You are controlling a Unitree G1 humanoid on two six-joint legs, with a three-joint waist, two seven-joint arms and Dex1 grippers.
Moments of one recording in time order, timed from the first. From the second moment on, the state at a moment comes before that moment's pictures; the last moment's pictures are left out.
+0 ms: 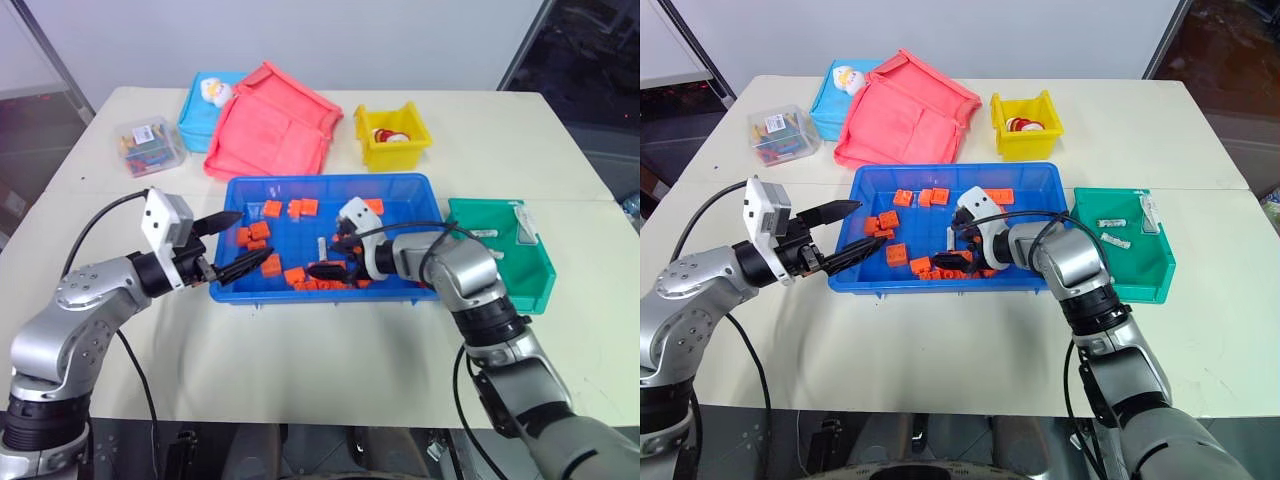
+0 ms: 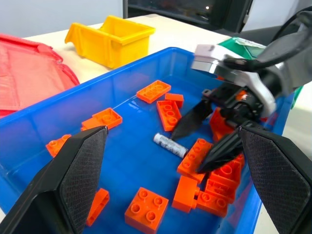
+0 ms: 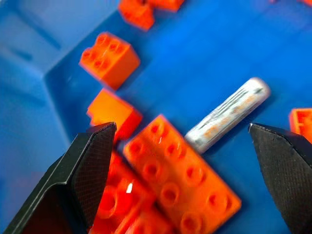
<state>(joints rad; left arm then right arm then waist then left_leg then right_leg) -0.19 0.68 0.22 -0.44 -0.71 0.62 -0.74 -0.74 -0.30 0.23 0.08 0.34 1.06 0.67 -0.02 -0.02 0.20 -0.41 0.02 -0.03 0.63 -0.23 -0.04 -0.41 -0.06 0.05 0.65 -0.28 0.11</state>
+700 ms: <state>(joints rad) -0.16 0.65 0.22 -0.47 -0.71 0.60 -0.69 -0.78 -0.26 0.31 0.18 0.23 0.92 0.65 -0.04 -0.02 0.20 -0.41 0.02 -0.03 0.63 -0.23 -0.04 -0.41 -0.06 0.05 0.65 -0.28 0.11</state>
